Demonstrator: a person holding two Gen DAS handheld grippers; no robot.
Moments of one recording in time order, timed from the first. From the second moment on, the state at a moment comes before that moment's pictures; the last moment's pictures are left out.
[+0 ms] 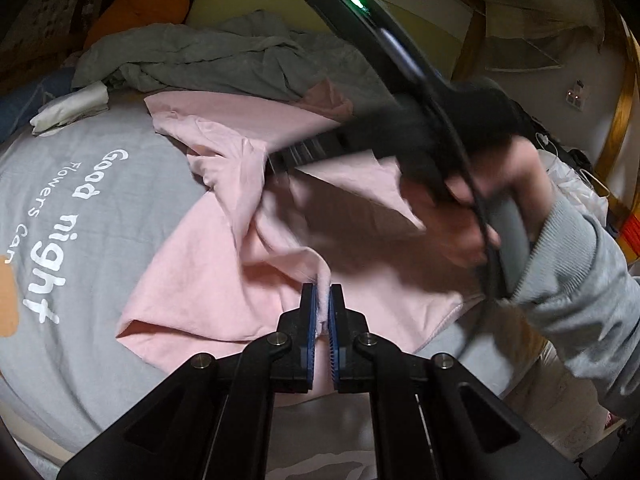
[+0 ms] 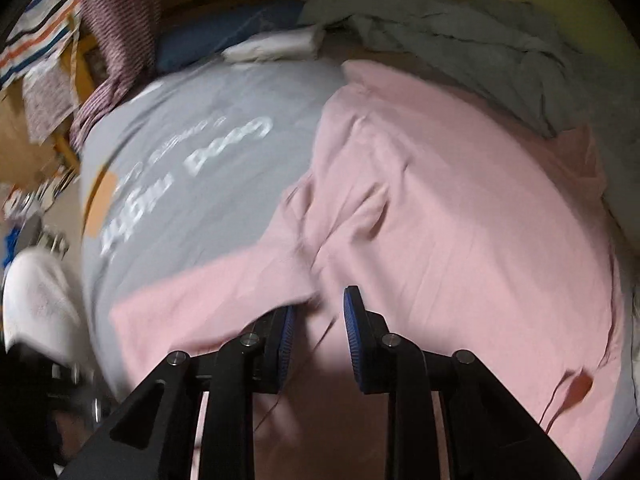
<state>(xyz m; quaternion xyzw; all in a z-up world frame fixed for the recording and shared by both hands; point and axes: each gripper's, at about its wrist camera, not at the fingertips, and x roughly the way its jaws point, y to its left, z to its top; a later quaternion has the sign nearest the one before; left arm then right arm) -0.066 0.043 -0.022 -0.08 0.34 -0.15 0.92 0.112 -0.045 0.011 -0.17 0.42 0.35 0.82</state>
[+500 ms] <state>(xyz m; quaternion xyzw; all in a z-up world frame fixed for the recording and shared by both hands) -0.075 0.070 0.001 -0.10 0.31 -0.11 0.94 0.159 -0.115 0.003 -0.11 0.46 0.28 0.84</state>
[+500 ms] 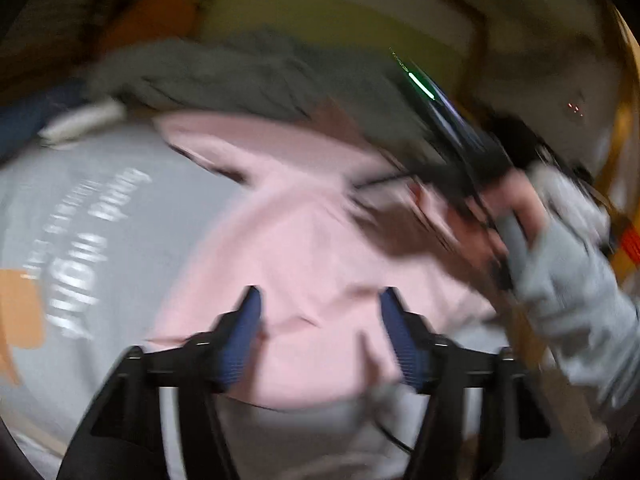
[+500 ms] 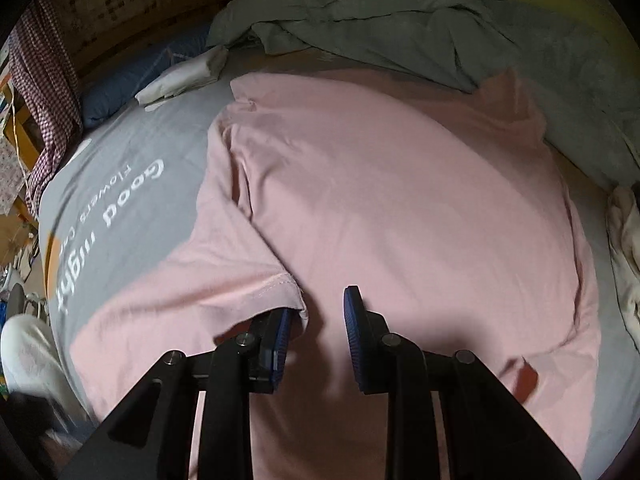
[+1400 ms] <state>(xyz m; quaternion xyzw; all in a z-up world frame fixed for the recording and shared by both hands) -0.069 0.138 -0.004 -0.19 0.38 0.01 0.90 0.088 -0.329 0.053 0.06 0.40 0.18 0.90</state>
